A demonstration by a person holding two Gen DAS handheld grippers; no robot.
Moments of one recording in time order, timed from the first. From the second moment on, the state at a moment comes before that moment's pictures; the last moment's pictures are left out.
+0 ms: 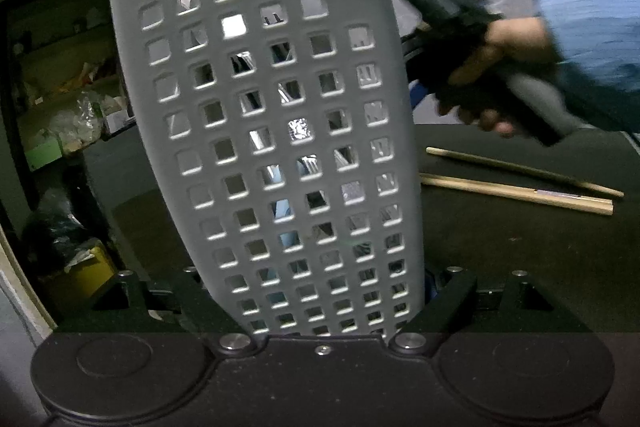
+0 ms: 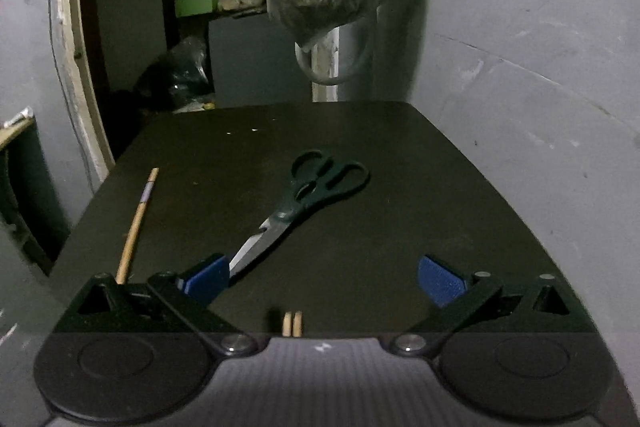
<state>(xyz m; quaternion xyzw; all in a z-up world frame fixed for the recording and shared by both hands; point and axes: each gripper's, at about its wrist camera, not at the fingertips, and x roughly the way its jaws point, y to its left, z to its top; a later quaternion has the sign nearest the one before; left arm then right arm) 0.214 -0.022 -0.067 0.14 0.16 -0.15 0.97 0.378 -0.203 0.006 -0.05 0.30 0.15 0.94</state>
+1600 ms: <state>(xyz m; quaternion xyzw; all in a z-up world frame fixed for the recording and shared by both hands) 0.229 -0.008 -0.070 0.13 0.16 -0.16 0.97 0.317 -0.190 -0.010 -0.07 0.38 0.23 0.89</state>
